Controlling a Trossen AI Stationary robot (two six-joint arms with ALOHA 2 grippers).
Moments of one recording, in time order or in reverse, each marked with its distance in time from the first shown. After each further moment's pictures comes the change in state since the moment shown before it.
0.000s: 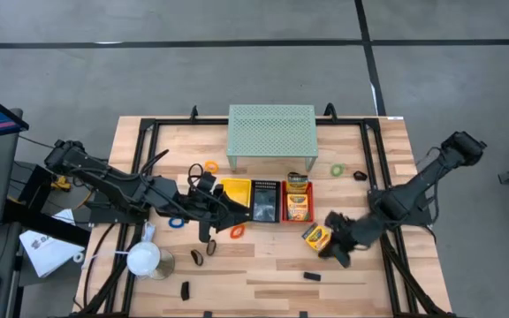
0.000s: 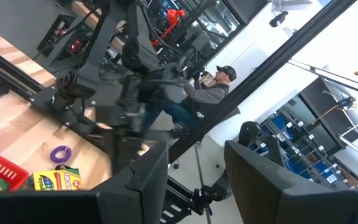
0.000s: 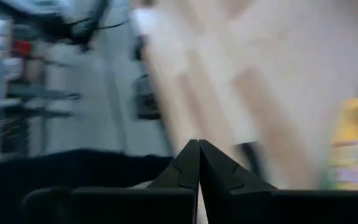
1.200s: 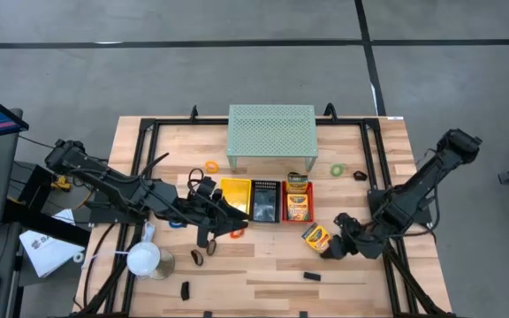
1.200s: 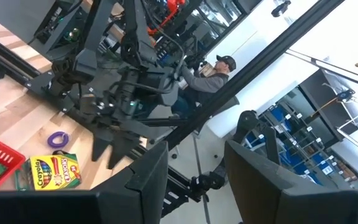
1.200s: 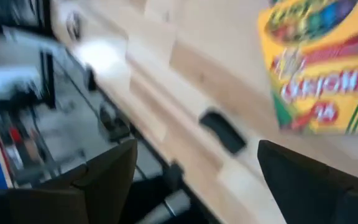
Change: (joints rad) left arm -0.028 0.000 0.000 -0.033 0.004 -0.024; right arm 0.129 0.010 -0.070 -0.114 0.149 0.589
